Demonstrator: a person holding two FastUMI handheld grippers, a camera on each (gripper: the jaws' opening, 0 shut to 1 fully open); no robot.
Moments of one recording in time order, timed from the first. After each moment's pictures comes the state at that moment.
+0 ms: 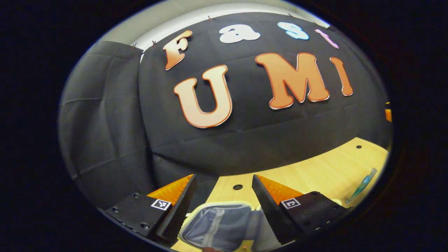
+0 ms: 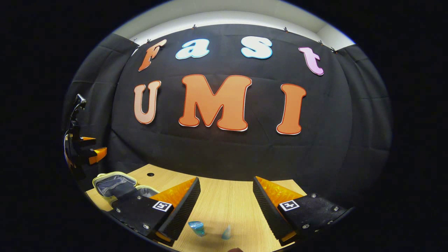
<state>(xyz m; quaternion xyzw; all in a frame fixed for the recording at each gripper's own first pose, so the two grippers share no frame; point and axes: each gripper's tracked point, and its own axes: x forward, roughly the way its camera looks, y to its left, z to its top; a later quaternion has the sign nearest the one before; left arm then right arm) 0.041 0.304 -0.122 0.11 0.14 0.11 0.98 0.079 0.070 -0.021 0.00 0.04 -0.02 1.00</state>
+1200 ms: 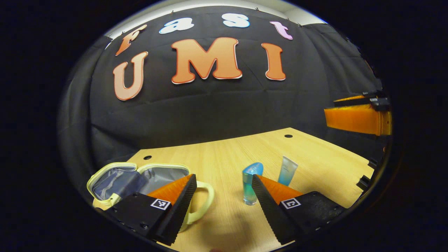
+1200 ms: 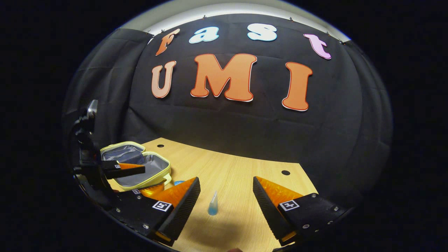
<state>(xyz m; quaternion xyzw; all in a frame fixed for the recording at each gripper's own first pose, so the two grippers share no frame) -0.036 -0.034 -0.294 0.04 0.22 -0.08 0.97 0.024 0.025 -0.133 -0.03 0.11 0.06 0.99</state>
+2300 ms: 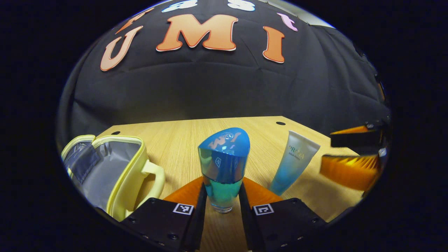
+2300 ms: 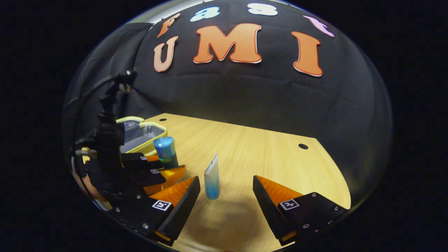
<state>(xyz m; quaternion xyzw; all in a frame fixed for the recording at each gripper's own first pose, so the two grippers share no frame) 0.018 -0.079 -0.387 -0.02 0.26 -0.12 0.96 0.062 0.040 -0.286 -0.03 0.20 0.11 0.97</state>
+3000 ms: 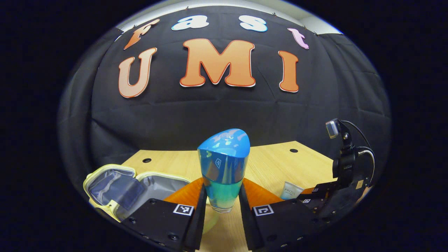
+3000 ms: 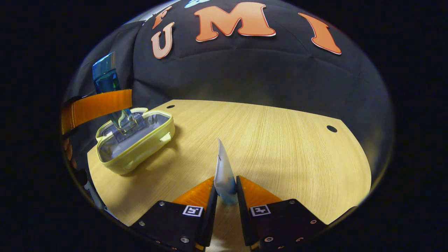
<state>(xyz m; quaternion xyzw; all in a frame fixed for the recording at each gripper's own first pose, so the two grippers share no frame) 0.018 0.008 -0.234 0.00 0.21 -0.05 0.98 0.098 0.094 -0.317 0.02 0.28 0.15 0.95</state>
